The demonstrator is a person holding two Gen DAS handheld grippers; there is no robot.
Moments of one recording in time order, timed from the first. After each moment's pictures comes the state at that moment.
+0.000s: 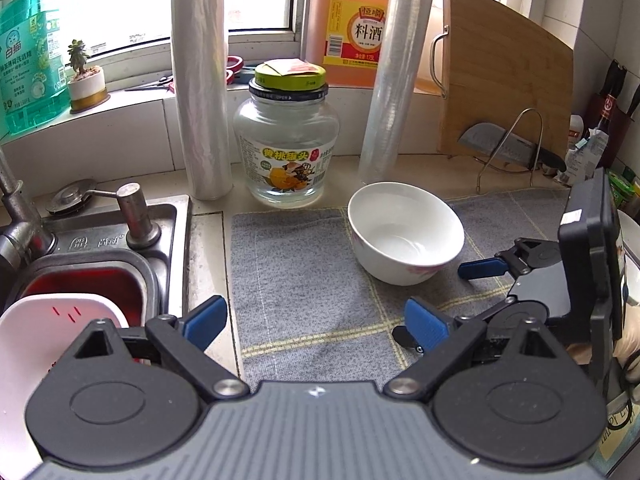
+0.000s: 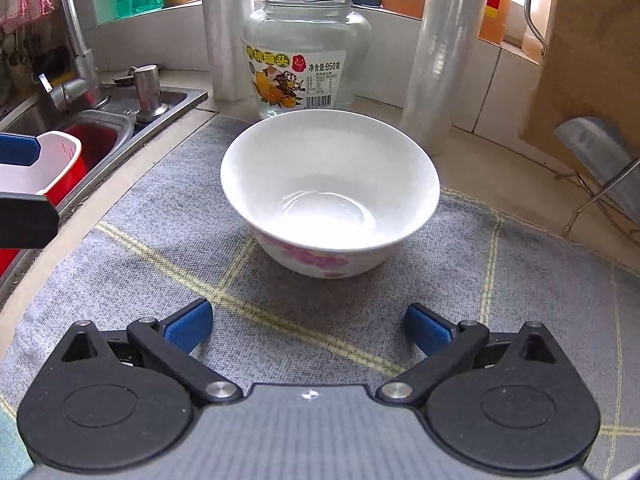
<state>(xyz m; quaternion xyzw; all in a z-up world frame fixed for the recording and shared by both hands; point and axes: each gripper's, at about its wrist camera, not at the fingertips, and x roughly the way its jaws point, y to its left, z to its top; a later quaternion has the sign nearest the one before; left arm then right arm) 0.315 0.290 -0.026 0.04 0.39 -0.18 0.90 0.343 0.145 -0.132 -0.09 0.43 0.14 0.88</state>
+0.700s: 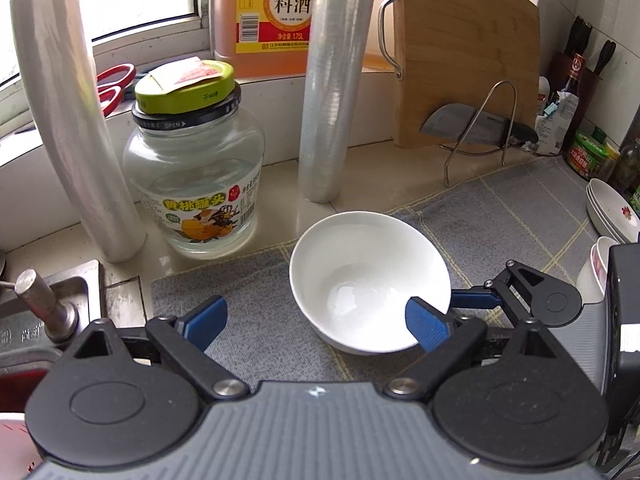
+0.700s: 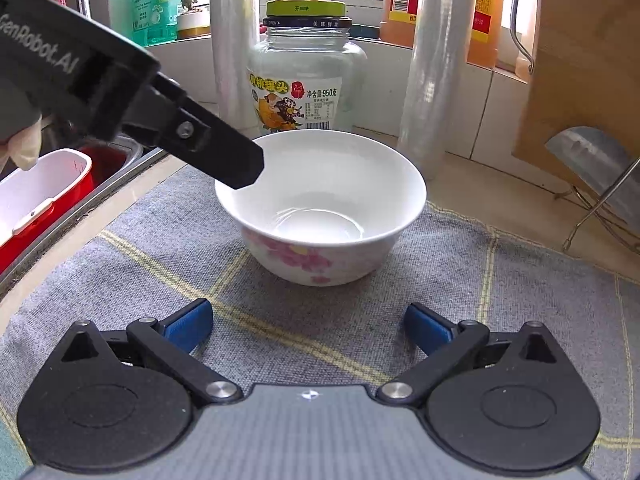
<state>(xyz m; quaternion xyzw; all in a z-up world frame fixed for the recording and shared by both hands) 0.400 0.233 -0.033 0.09 0.42 -0.28 0.86 0.328 0.126 -0.140 -0.08 0.37 0.16 0.91</state>
